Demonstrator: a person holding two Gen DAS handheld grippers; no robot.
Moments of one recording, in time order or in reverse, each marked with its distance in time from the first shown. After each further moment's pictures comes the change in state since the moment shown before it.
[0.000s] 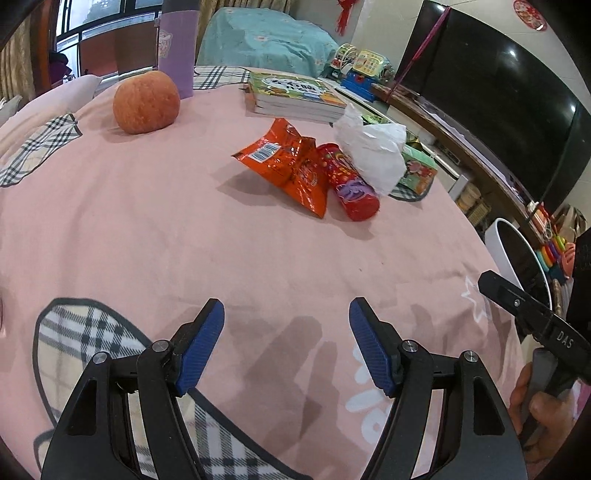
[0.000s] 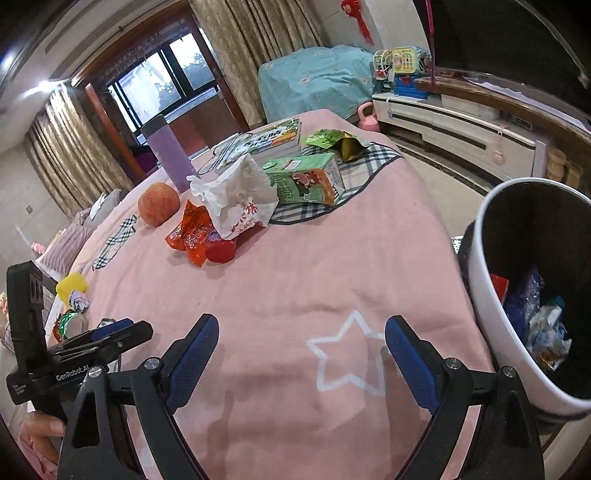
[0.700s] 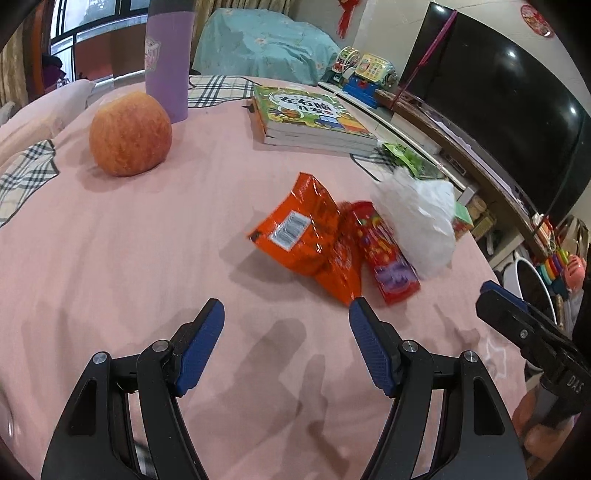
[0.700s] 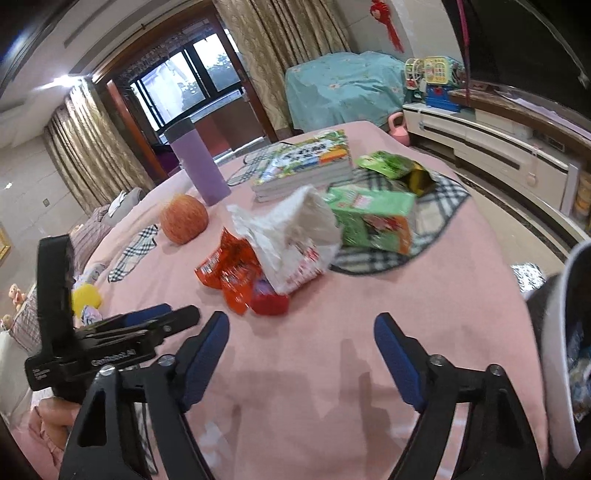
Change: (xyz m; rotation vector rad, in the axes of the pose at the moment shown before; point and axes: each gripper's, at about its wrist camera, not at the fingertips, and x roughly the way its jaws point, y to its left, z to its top) left arm 0.041 0.028 0.068 0.005 0.001 -0.020; right arm 0.040 0.048 0.047 -0.050 -0.025 0.090
